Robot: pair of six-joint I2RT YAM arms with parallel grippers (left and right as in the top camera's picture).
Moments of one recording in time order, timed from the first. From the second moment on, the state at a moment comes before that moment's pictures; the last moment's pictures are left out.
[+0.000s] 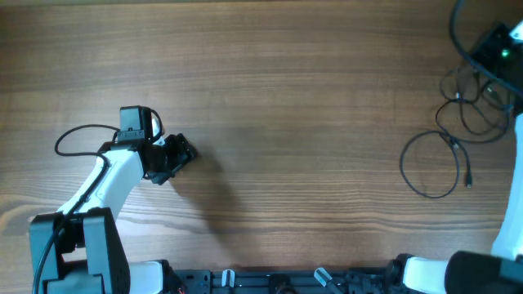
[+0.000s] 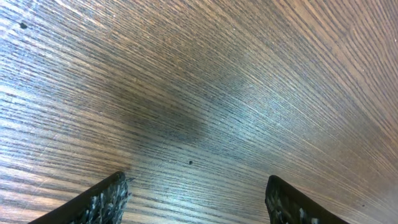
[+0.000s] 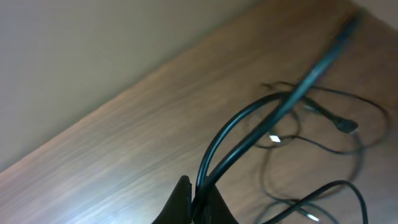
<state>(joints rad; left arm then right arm) 0.08 1.55 0.75 -0.51 0.30 -0.54 -0.31 1.52 1.66 -0.88 -0.02 0.33</state>
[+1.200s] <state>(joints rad) -0.15 1.45 1.05 -1.11 0.09 -0.40 0.14 1.53 1.23 -1.14 -0.21 0.15</state>
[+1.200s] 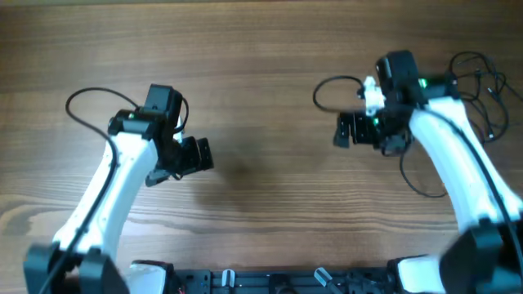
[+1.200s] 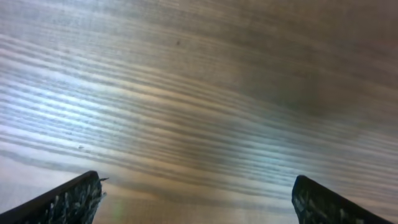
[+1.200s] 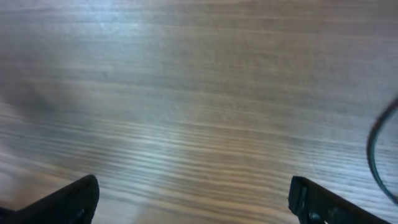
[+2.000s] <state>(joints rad) -0.15 0.63 0.70 -0.85 0.09 -0.41 0.14 0.95 0.95 -0.94 -0.06 0.22</state>
